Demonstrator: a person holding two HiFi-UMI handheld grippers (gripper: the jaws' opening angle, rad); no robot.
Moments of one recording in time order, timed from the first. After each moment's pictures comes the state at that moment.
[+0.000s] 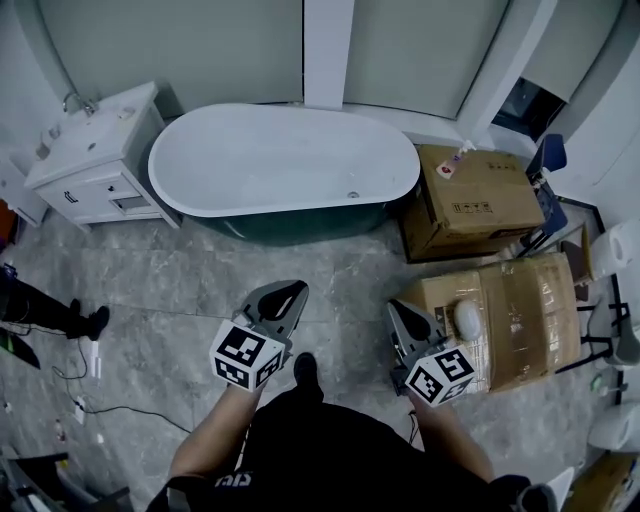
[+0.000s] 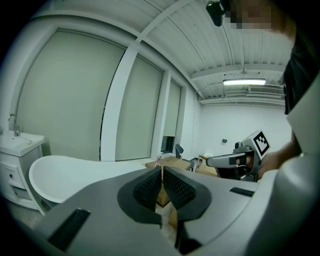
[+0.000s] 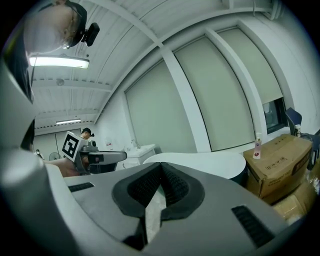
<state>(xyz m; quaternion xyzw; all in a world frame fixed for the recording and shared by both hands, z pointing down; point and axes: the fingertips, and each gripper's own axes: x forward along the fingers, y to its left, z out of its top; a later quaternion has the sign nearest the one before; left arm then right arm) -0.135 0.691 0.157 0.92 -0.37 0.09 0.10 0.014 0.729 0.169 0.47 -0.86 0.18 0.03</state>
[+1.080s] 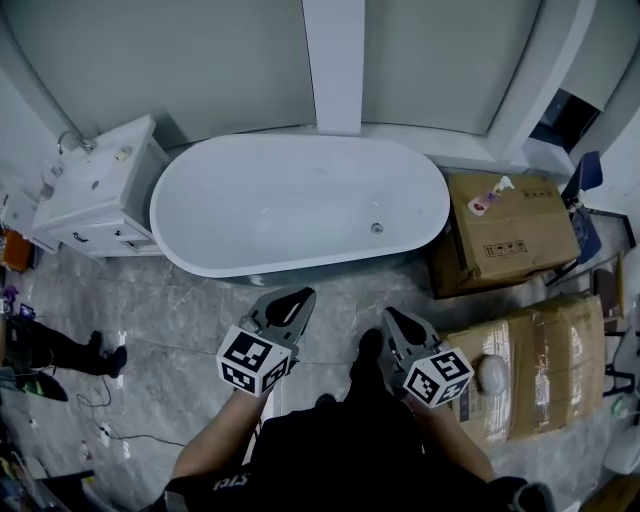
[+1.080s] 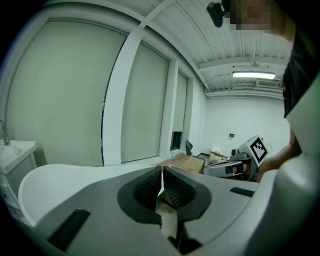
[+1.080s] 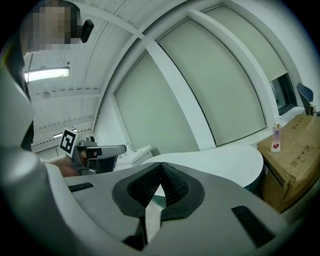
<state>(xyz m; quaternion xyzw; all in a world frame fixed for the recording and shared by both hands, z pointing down) -0.115 0.449 0.175 0.91 -0.37 0.13 0.11 0.019 0.485 0.220 0.45 -0.86 0.25 0.01</state>
